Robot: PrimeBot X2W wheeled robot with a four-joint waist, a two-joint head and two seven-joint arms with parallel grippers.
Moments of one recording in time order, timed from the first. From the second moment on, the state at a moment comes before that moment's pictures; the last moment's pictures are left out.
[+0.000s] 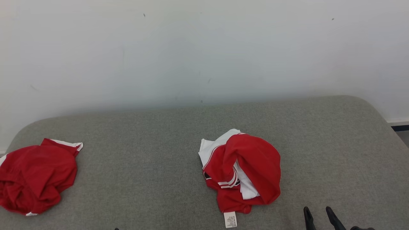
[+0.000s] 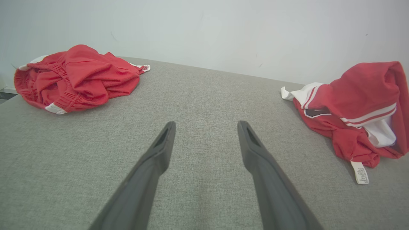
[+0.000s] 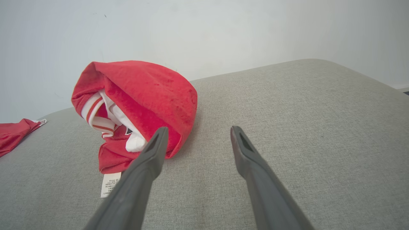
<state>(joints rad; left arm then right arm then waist) 0.17 0.05 0.03 0.26 -0.25 -0.12 -0.26 0.13 -0.10 0.07 0.23 0.30 0.13 -0.18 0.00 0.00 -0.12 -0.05</state>
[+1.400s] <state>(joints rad) -0.23 0.05 -0.42 0.57 -0.38 -0.10 -0.26 0.09 -0.11 0.12 0.23 0.30 0.13 -0.17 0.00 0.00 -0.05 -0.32</state>
